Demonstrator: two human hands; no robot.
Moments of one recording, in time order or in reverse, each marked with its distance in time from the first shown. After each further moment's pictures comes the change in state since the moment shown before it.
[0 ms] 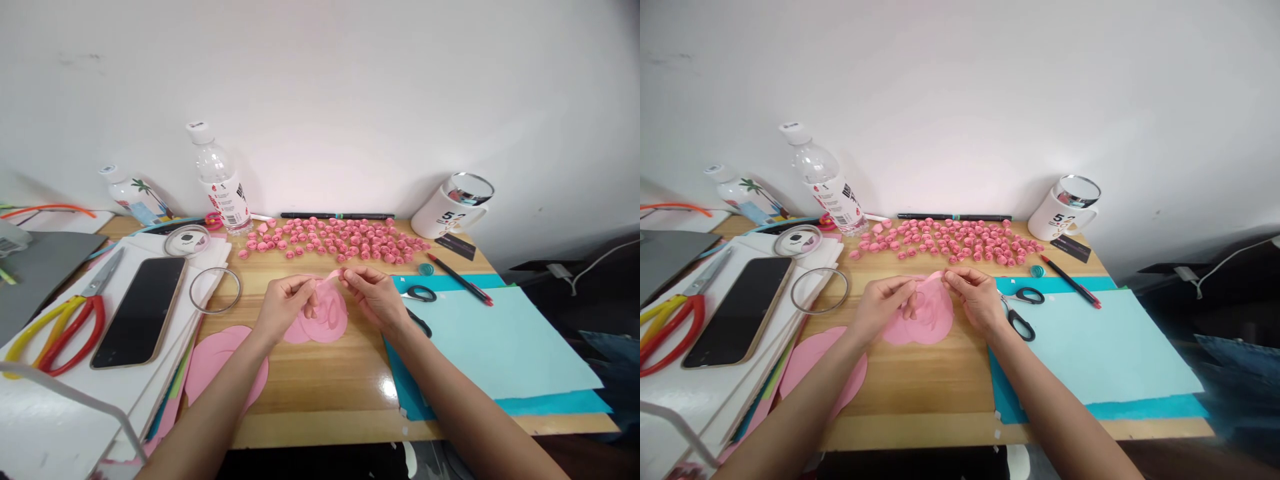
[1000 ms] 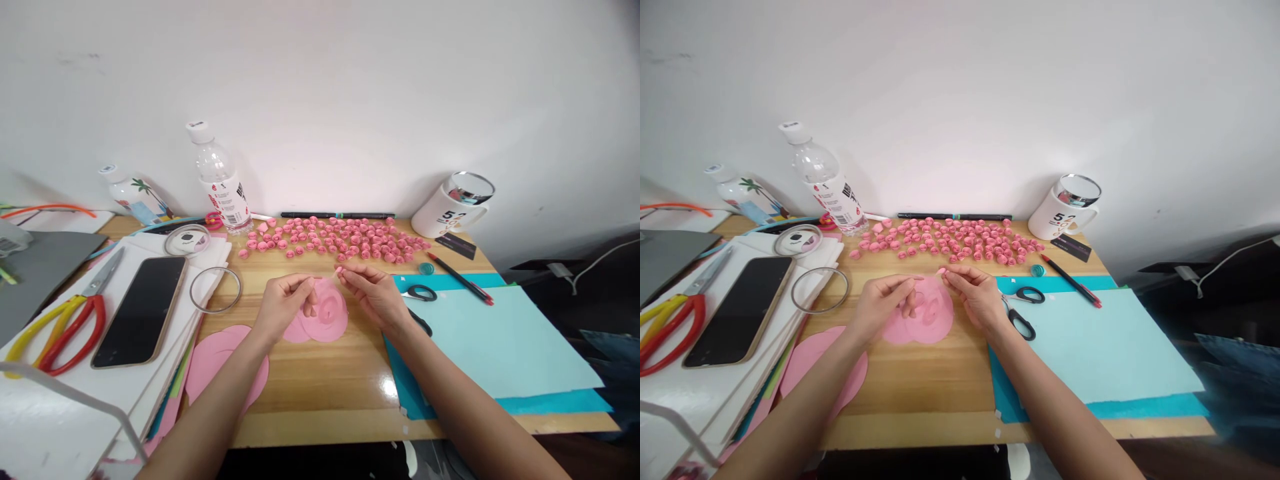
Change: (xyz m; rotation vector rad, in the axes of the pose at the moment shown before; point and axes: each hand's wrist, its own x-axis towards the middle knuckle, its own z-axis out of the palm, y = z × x) left_hand 0.000 0.001 0.000 -0.037 0.027 -0.020; right_hand 0.002 0.001 -0.002 0.005 -0.010 0.003
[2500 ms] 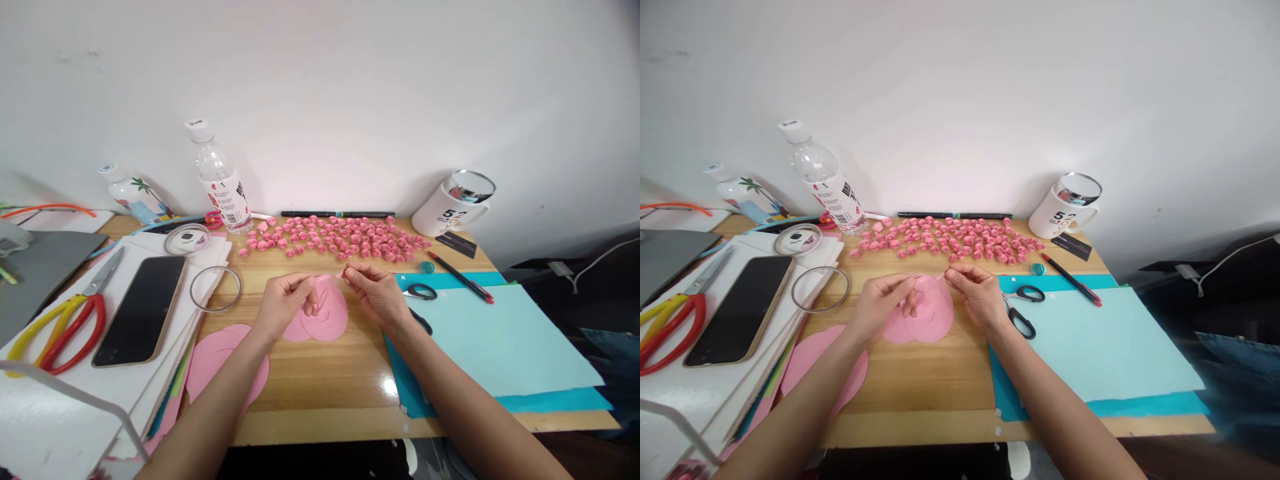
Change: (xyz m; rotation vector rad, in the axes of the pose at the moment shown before) left_hand 0.000 0.000 -0.001 0.040 -0.044 0.041; right_hand 0.000 0.001 -0.001 0.010 0.051 -0.031
